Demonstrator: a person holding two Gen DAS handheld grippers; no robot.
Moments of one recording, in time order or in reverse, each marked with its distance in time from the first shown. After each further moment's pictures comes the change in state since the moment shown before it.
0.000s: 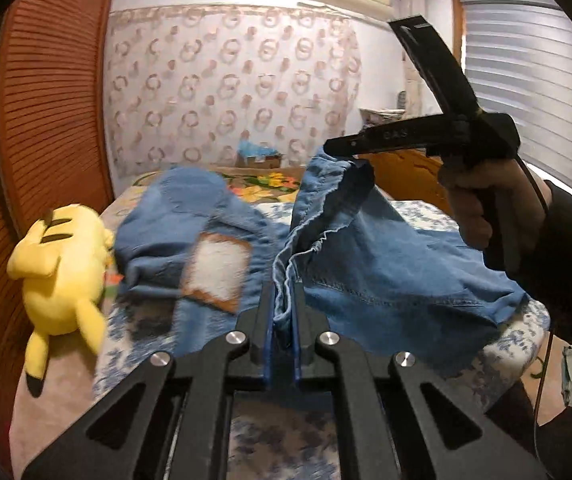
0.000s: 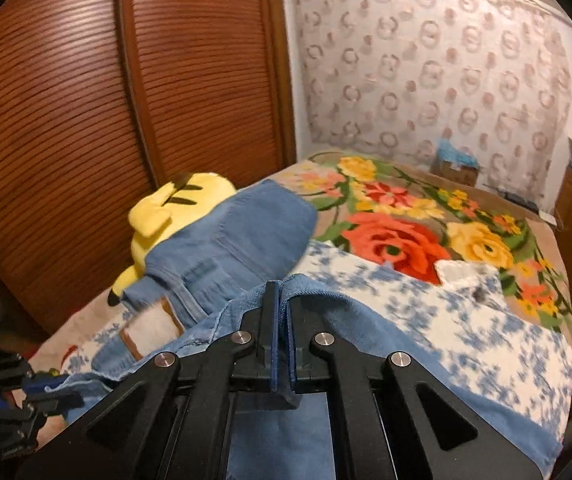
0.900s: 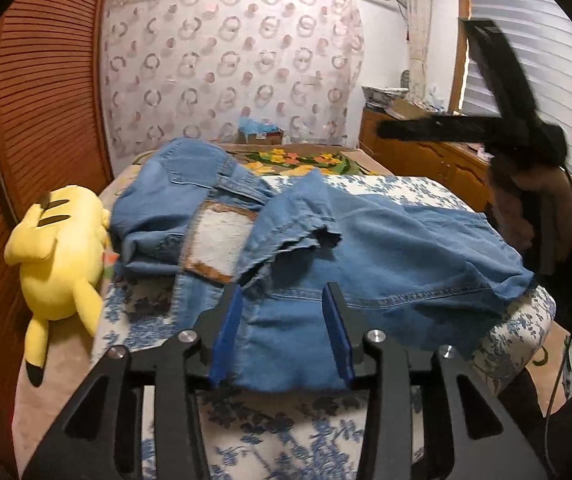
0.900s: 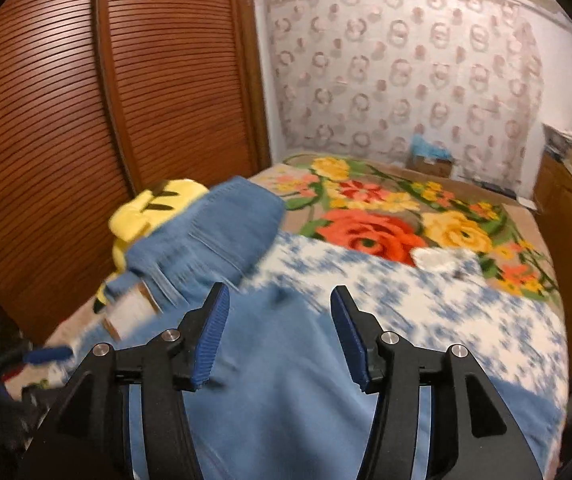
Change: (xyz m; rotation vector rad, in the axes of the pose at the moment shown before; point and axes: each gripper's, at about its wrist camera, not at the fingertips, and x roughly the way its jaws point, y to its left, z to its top) left arm 0.029 -0.002 -0.006 0.010 0.089 -0.018; right arm -0.037 -0.028 -0.041 0.074 -0.037 -0.091
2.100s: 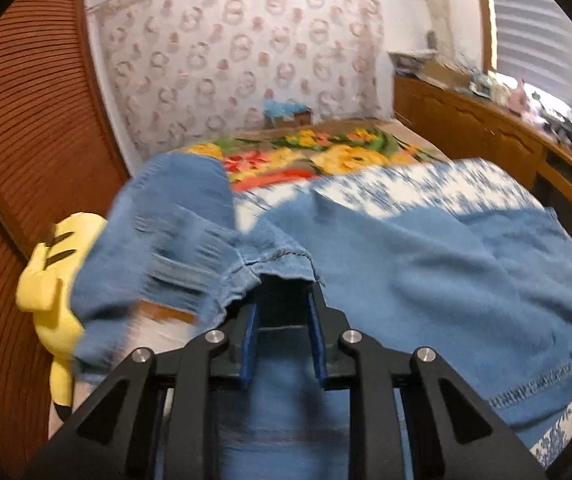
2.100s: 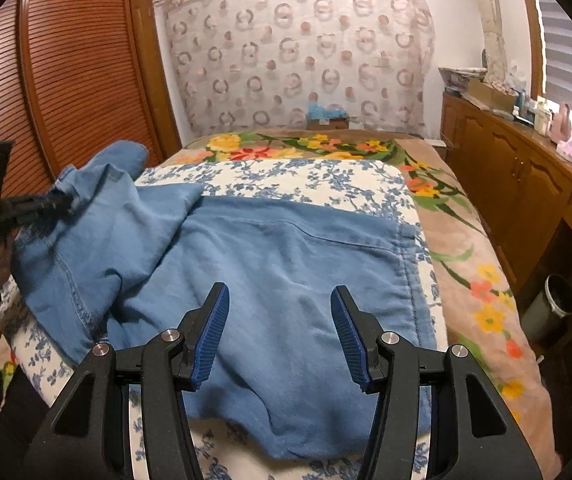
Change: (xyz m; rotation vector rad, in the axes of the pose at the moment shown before) left arm 0.112 -0.029 0.076 0.075 0.078 0.207; right arm -0.137 -0.141 -0.180 0.206 0.011 -0.231
